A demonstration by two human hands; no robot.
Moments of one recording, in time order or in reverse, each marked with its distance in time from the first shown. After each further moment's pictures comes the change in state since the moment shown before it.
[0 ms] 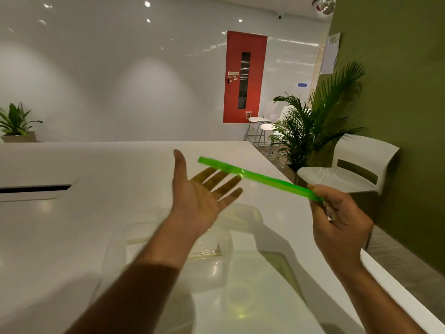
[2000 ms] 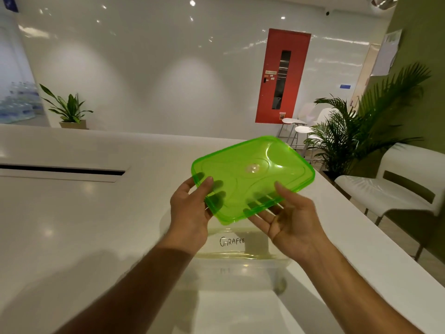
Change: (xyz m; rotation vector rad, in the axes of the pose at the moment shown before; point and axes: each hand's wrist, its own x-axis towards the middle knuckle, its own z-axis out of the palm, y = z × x) left_hand -0.041 0.055 -0.083 0.158 0.370 0.415; right_hand -0.011 -0.107 0.141 1.093 -0.436 1.502
